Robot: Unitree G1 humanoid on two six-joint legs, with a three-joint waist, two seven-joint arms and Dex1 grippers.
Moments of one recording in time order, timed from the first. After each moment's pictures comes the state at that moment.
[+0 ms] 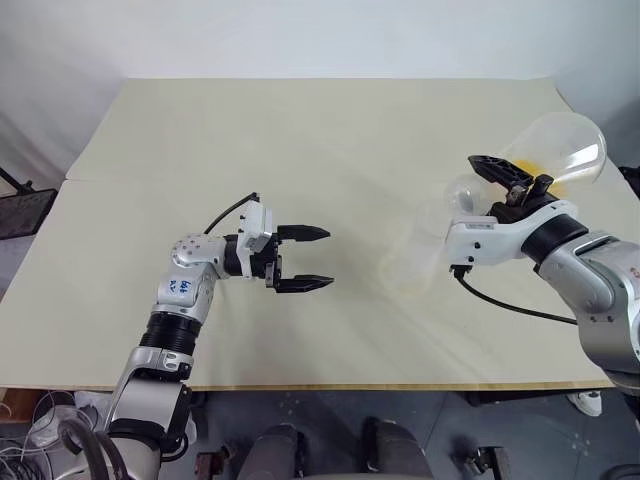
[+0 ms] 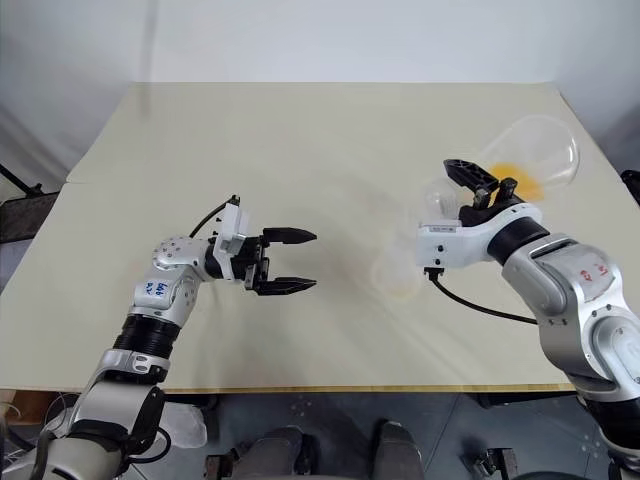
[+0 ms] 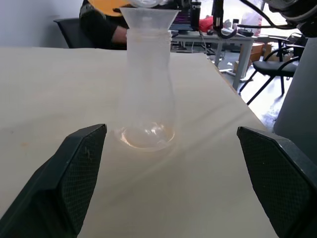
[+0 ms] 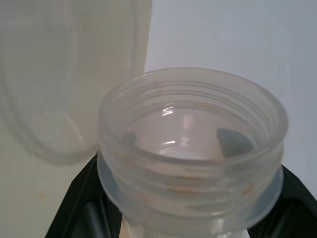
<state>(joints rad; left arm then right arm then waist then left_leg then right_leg) -0.69 0.37 -0.06 0.42 -0.38 0.02 -1.31 -0.34 -0.97 0.03 -0.50 -0.66 0.13 0.53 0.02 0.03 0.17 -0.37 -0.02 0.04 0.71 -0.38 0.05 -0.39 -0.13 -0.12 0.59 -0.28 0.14</state>
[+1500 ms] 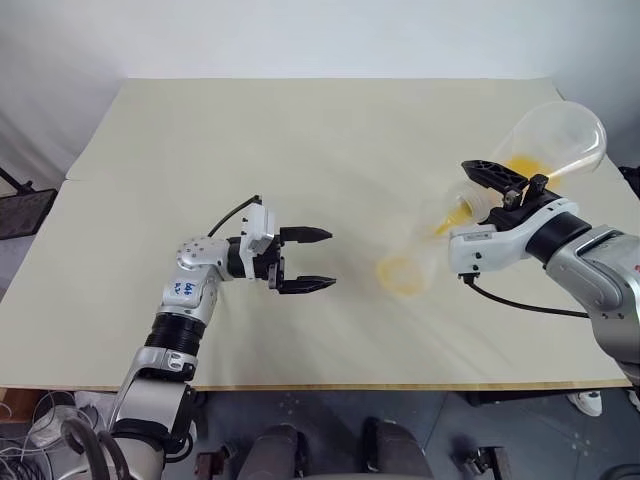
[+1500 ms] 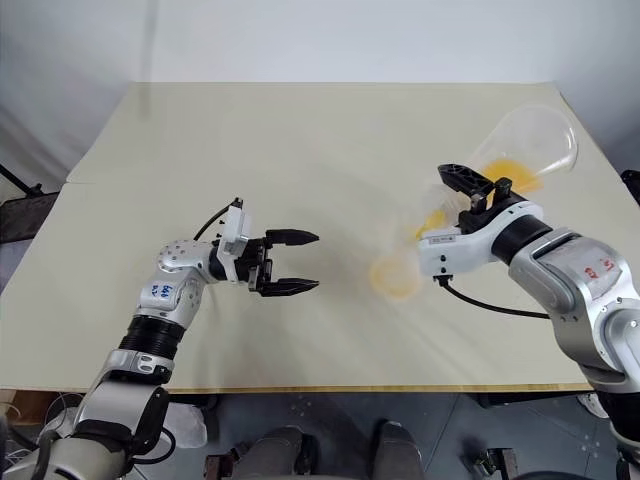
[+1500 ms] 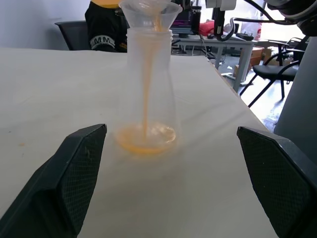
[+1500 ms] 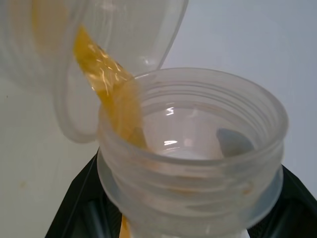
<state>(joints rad) -0.69 0.35 -0.06 0.44 -0.38 0.01 -1.31 -0.35 -1.00 -0.01 -0.43 -0.72 -0.06 0.56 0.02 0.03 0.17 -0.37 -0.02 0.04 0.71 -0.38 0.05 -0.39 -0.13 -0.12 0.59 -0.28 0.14</state>
